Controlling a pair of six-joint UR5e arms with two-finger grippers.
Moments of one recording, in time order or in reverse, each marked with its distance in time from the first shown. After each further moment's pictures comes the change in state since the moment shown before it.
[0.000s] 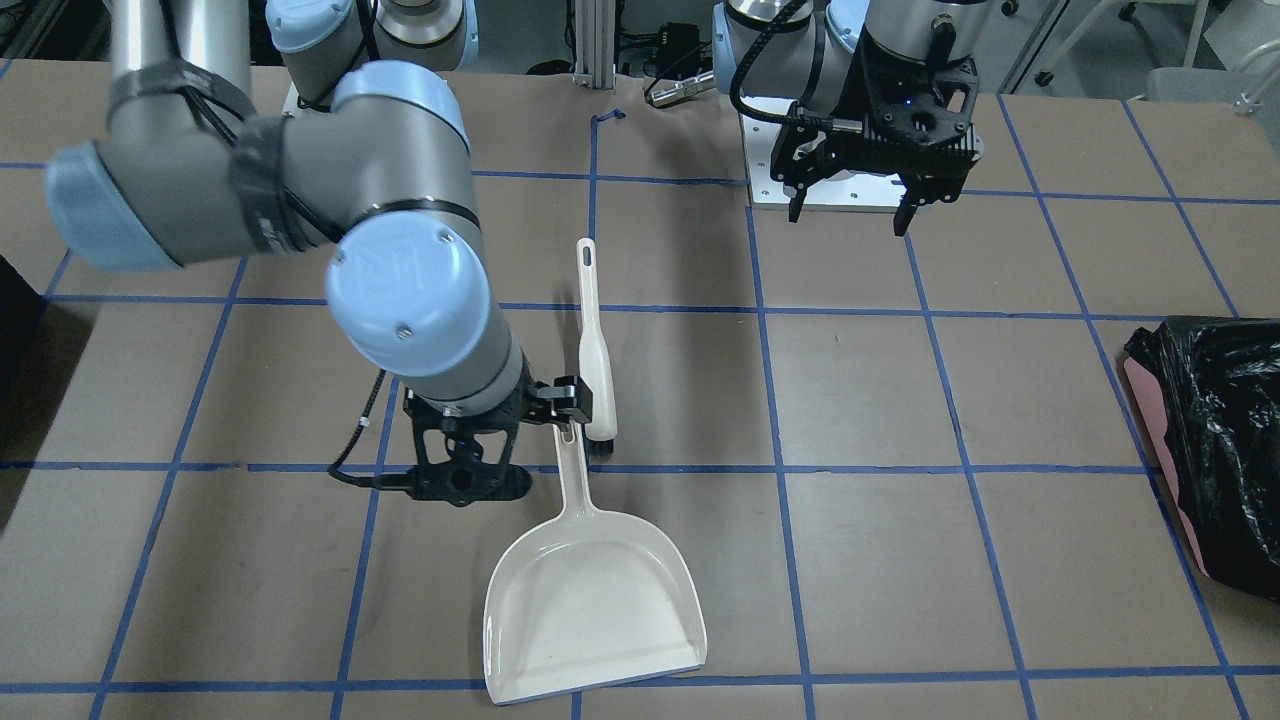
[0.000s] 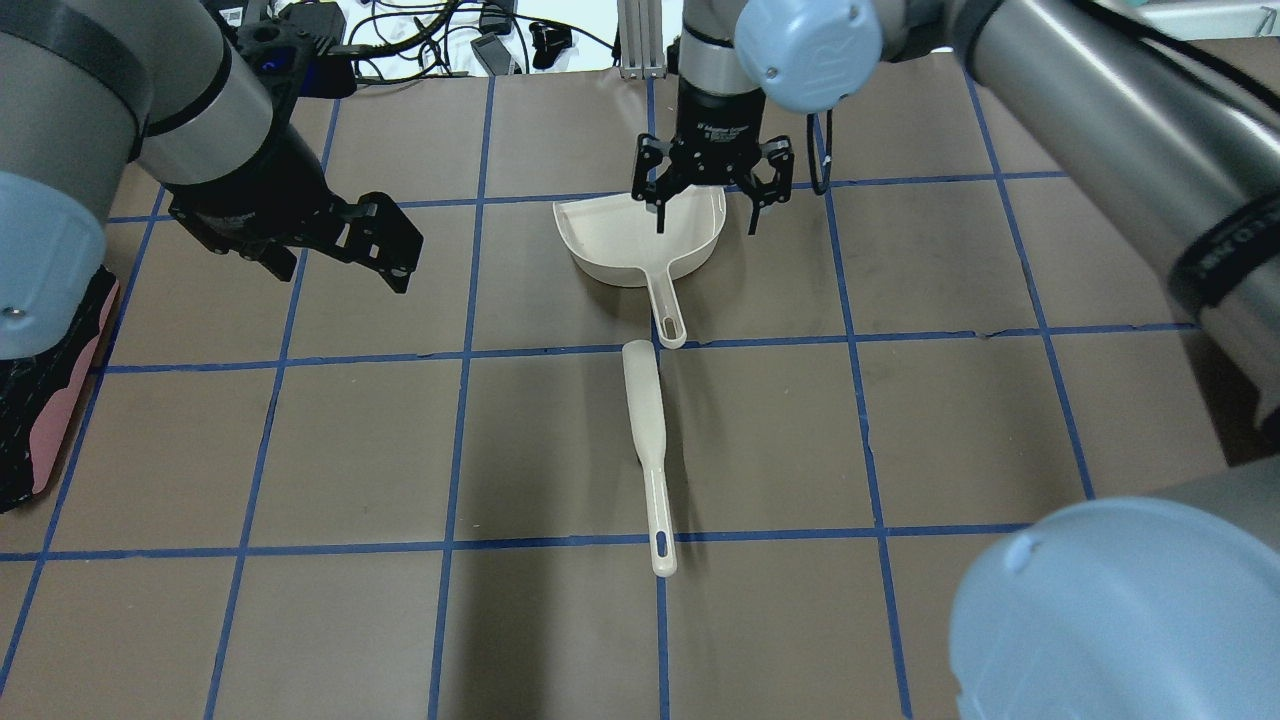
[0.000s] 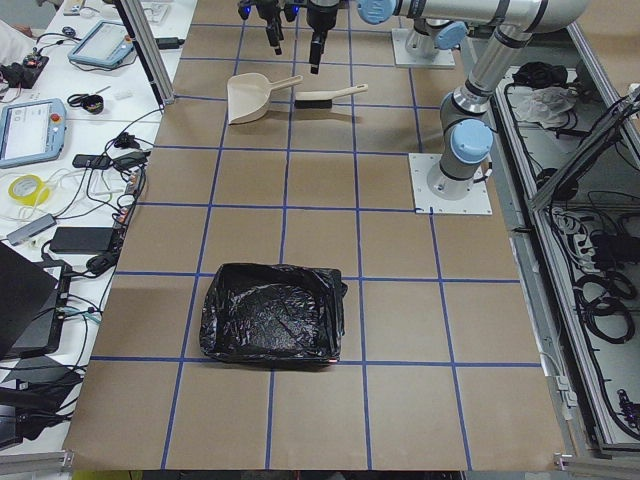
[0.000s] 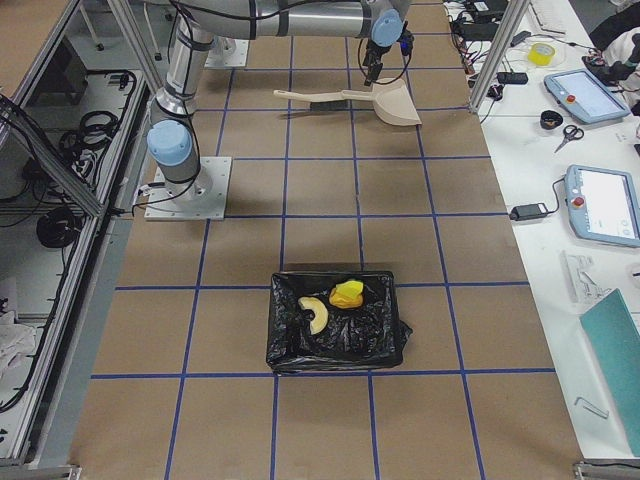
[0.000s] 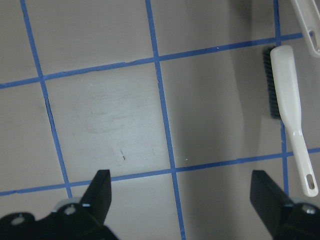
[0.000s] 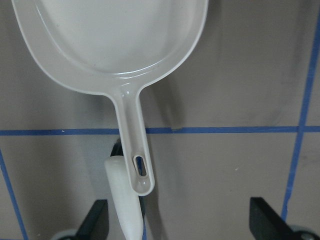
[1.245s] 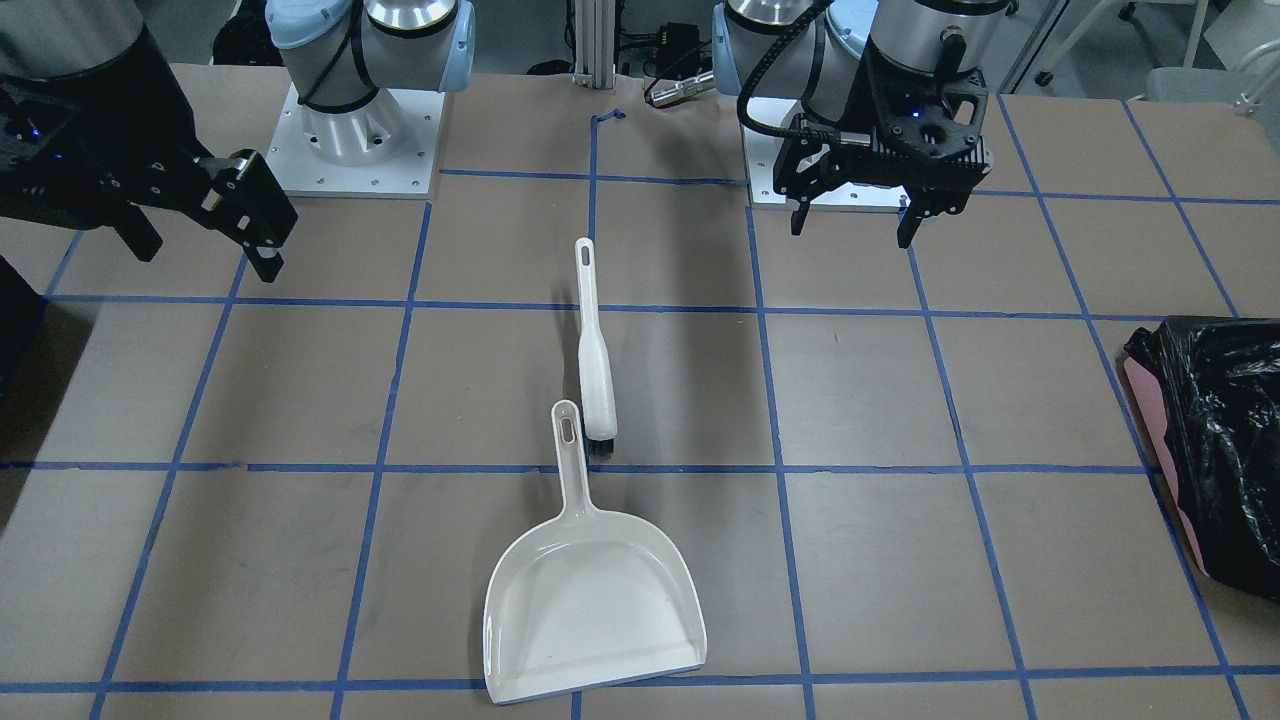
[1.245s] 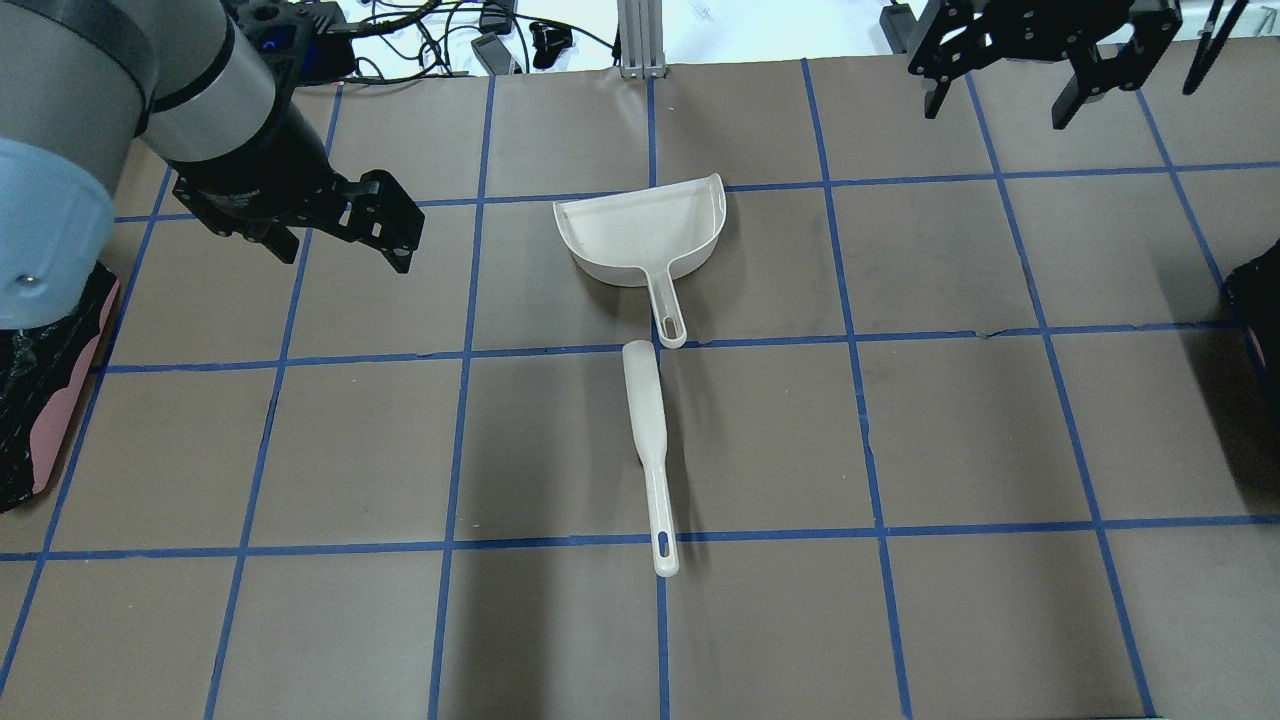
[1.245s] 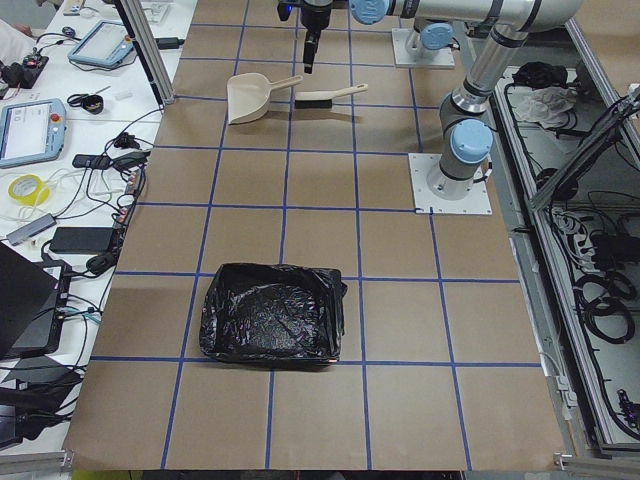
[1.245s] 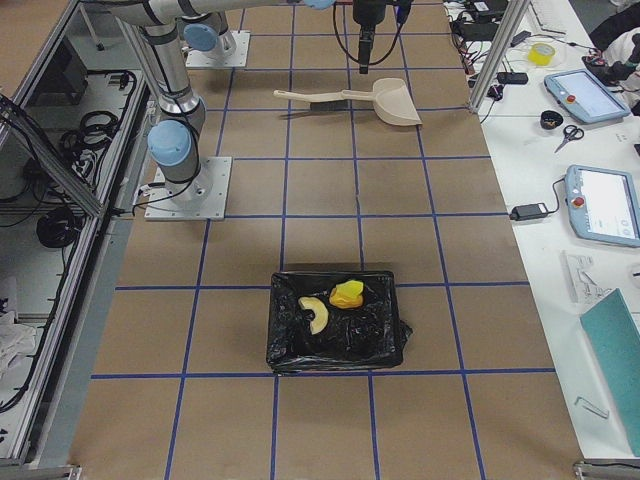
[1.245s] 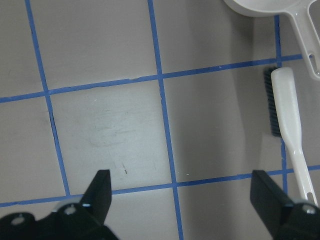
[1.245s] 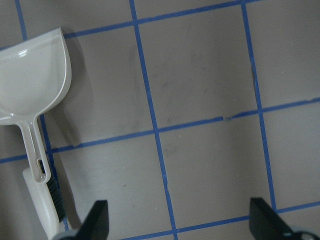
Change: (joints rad) left arm 0.000 -0.018 0.014 0.003 -0.002 -0.012; right arm -0.234 -0.394 0.185 -0.054 -0.151 -0.086
